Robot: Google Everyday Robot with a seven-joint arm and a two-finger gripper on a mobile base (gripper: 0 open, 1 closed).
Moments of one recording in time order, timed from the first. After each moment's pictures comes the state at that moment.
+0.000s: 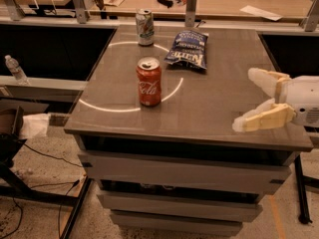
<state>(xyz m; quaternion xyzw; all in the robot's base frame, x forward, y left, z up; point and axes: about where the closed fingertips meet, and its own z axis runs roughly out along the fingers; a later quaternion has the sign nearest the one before) 0.484 -0.179 0.922 -0.42 0.67 0.32 0.52</state>
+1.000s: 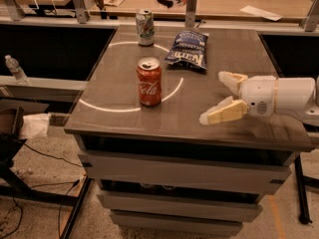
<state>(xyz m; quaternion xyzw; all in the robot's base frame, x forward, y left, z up) 0.552 -0.138 0.862 -0.44 0.68 0.31 0.50</state>
